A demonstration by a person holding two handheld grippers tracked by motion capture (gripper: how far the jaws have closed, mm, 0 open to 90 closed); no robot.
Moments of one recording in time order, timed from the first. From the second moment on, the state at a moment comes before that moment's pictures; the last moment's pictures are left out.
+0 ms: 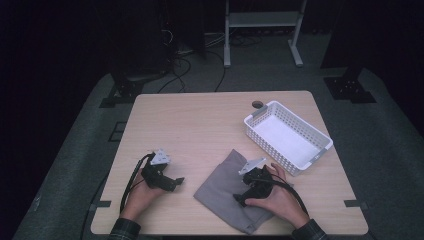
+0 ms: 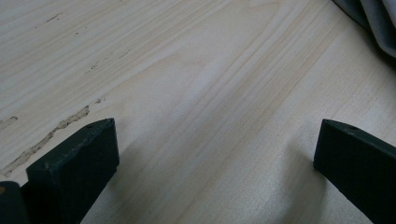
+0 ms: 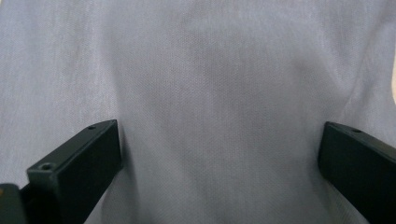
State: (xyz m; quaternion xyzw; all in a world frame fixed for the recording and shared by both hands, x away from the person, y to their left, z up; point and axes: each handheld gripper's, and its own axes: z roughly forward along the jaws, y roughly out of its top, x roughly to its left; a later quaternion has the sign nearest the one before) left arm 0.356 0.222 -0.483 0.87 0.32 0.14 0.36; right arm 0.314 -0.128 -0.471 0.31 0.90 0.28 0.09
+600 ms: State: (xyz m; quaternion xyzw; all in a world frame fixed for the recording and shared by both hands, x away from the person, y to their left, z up) left arm 0.356 0.222 -0.484 0.87 0.32 0.14 0.36; right arm 0.308 -0.130 -0.464 0.32 0.89 0.30 0.09
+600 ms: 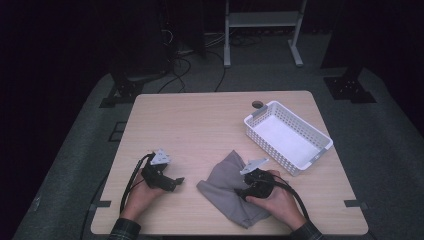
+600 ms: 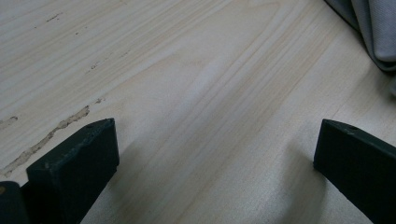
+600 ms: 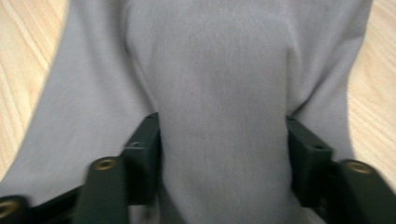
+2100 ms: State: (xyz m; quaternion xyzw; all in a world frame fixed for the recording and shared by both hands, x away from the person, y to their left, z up) left arm 0.356 0.222 -0.483 0.87 0.32 0.14 0.36; right arm 0.320 -0.151 -0.423 0.32 0.88 0.34 0.07
